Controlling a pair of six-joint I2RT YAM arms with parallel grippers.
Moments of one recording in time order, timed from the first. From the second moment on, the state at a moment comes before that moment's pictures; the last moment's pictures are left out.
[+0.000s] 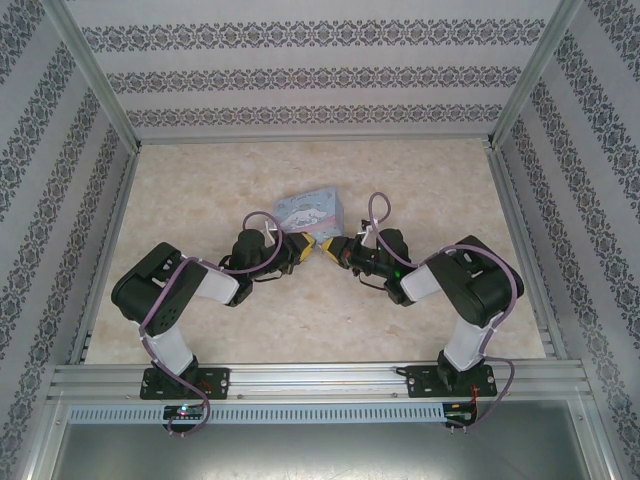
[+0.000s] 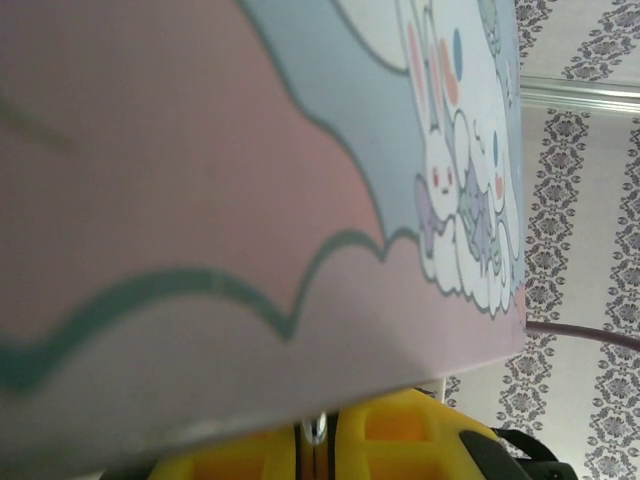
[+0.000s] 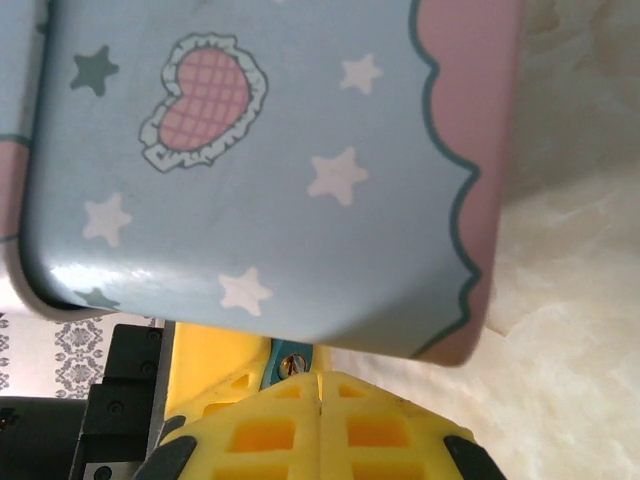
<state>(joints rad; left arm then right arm) -0.52 1.74 0.52 0.96 0.39 -1.55 0.51 1.79 0.48 1.06 -0.54 1.36</state>
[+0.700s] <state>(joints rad) -0.52 1.69 0.55 0.86 0.34 -1.46 0.51 1.83 0.52 1.10 -0.54 1.42</state>
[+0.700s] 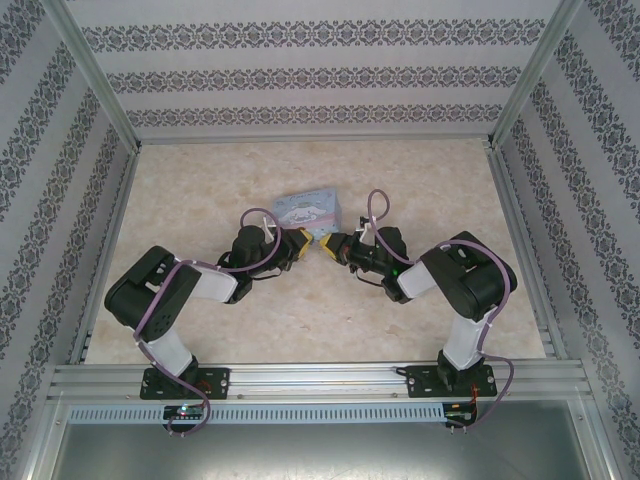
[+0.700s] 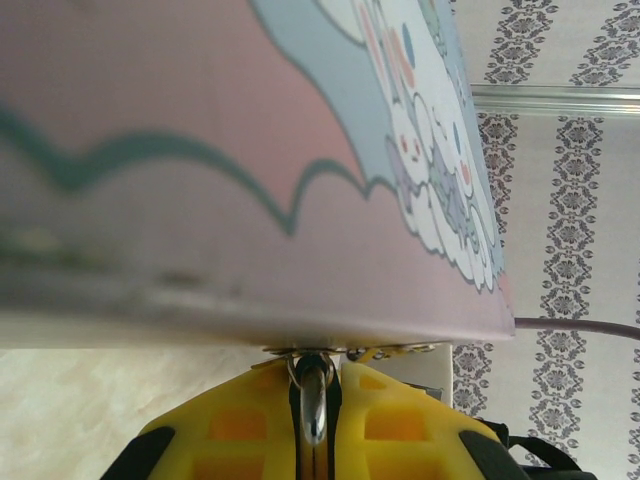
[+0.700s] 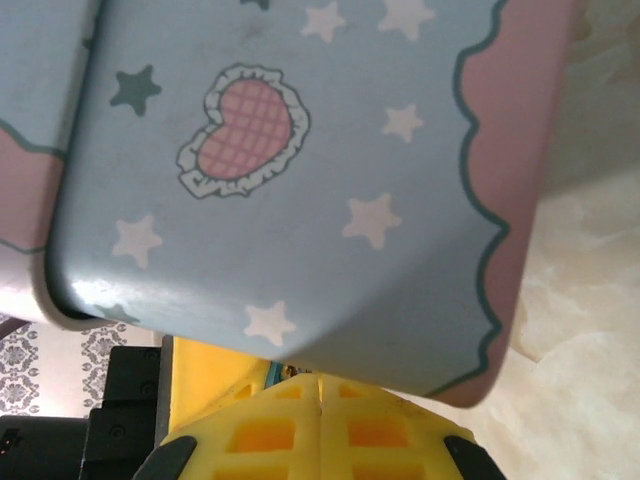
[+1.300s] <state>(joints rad) -0.52 1.70 0.56 0.84 0.37 -1.45 0.45 1.88 0.57 1.07 -0.65 1.40</state>
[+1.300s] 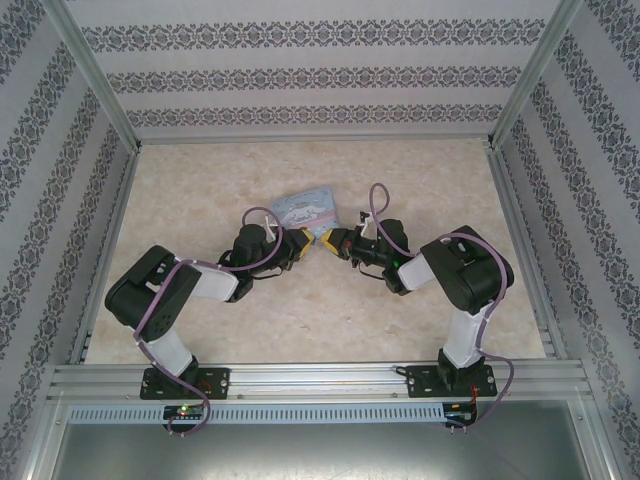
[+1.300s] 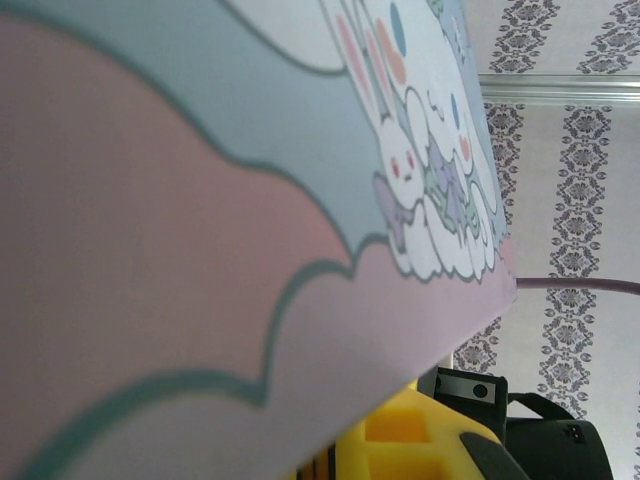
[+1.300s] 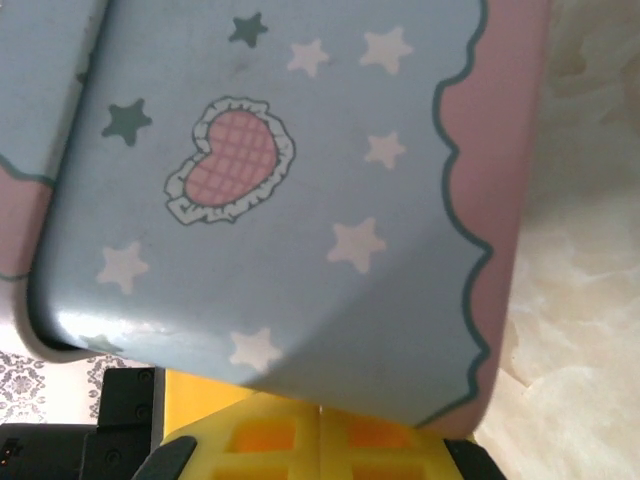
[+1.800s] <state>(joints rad) -0.52 1.71 0.56 0.85 0.35 -1.47 0.48 1.87 0.57 1.06 -0.59 1.41</state>
